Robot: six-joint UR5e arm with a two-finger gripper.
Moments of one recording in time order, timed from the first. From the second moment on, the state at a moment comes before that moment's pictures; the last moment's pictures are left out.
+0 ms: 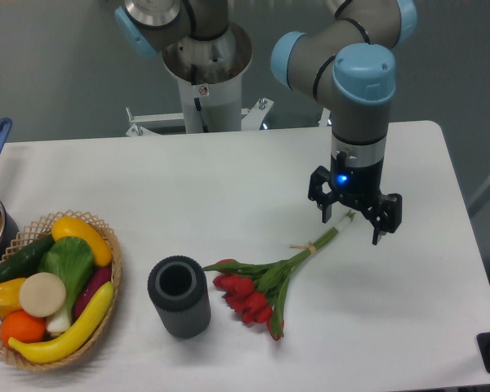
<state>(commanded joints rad) 2.68 -1.83 -1.71 -0.86 1.37 1.27</state>
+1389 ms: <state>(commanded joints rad) 2.63 -2.03 -1.82 -0.75 1.29 1.29</state>
